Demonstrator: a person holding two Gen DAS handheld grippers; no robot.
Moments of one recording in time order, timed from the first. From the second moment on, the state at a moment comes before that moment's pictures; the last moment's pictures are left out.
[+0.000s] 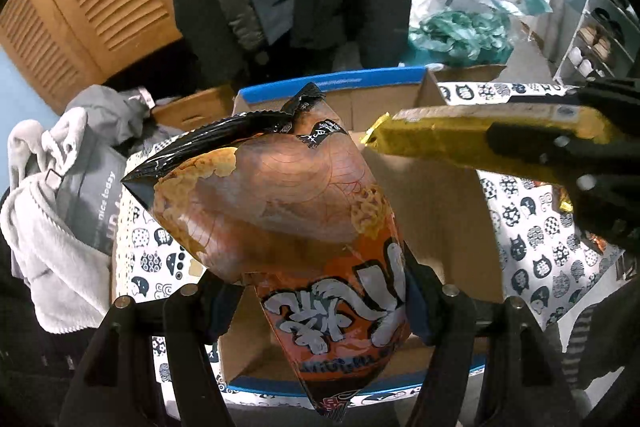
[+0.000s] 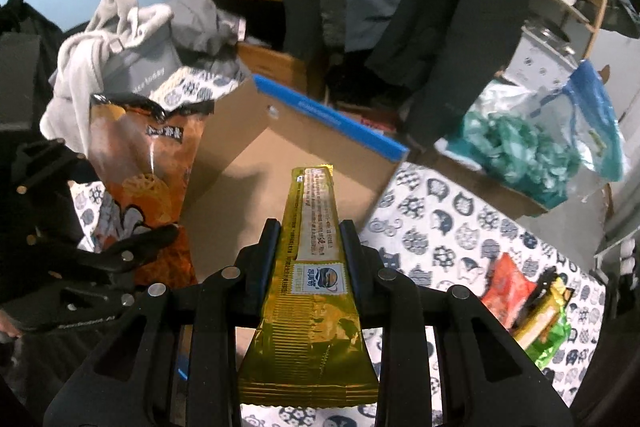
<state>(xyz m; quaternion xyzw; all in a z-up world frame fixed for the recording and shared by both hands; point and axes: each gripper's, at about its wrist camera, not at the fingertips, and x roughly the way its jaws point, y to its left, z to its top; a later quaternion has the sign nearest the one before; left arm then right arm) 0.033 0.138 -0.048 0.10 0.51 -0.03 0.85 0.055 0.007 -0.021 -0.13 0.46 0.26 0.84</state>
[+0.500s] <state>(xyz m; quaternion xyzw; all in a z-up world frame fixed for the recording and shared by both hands) 0.041 0.144 -0.062 0.09 0.54 0.00 0.84 0.064 0.002 -0.039 -0.10 0.50 0.25 0.82</state>
